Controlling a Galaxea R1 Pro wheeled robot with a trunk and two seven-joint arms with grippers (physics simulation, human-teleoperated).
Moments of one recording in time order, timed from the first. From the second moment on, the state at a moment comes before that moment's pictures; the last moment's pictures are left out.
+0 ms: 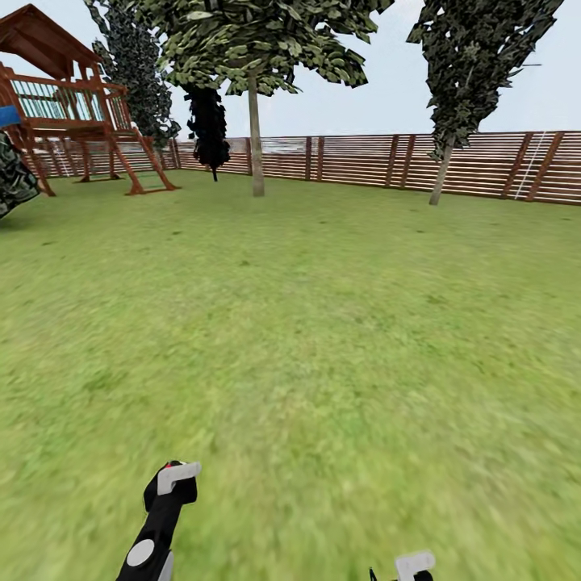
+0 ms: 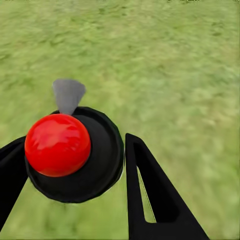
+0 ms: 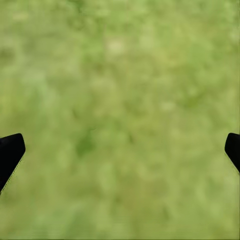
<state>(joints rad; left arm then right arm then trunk) -0.26 -0.09 0.21 -0.83 -0.12 -0.23 0.06 -0.40 0.01 -0.29 -0.03 0.49 -0.47 -0.08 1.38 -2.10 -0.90</state>
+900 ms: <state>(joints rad) -0.26 -0.10 0.21 -0.83 -0.12 -0.23 0.06 -0.40 0.01 -0.29 -0.03 0.49 -0.47 -0.08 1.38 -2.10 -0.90</state>
